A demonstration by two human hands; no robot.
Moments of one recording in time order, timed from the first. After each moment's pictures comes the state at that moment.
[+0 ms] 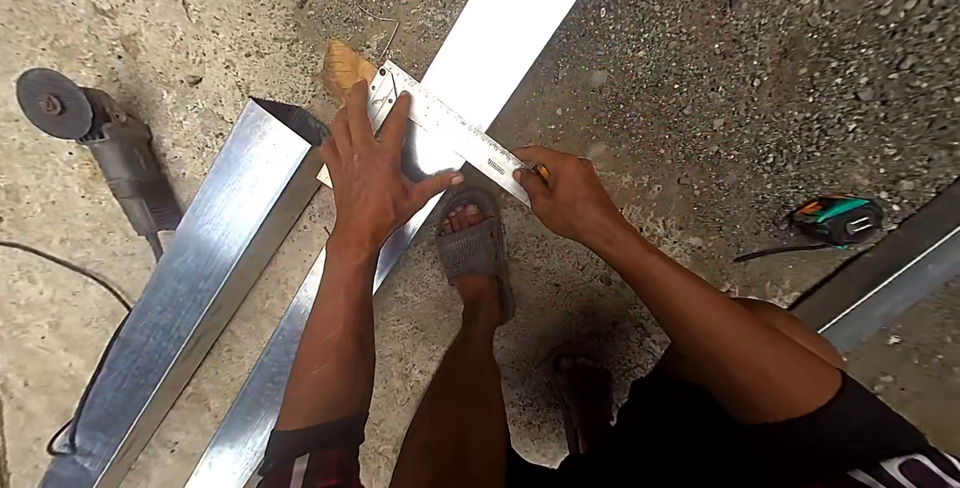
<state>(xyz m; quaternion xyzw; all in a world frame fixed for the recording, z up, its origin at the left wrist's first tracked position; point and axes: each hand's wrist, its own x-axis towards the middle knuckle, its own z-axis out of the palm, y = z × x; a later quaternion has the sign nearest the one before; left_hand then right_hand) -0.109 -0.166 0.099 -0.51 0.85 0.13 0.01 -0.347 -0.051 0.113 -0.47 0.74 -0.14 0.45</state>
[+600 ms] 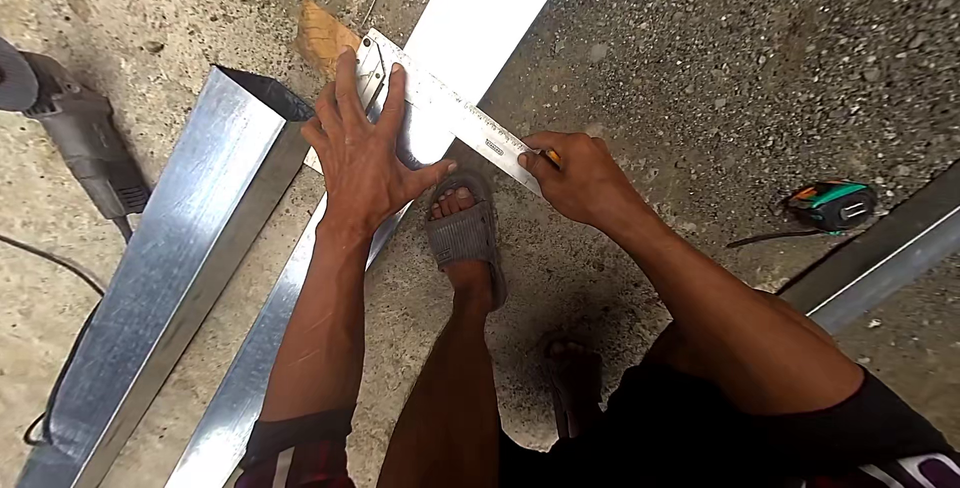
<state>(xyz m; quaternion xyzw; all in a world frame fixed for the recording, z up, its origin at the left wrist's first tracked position) -0.114 -0.157 0.090 -0.50 0.86 0.09 0.03 -0.365 -0.046 0.112 -0.47 0.74 -0.08 0.47</state>
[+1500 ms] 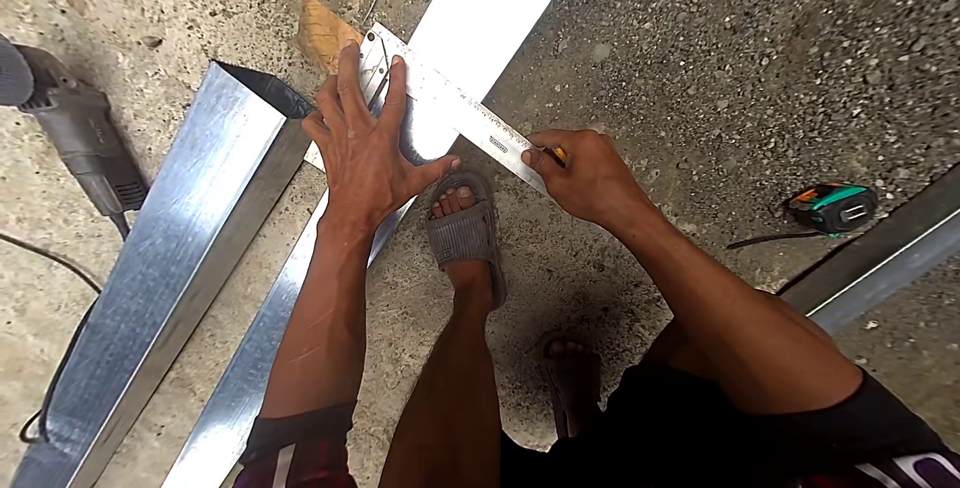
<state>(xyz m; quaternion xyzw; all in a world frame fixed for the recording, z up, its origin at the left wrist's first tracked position) -0.116 -0.160 0.091 -0.50 0.86 0.09 0.02 -0.368 -0.047 0.110 -0.48 0.74 -0.10 0.46</state>
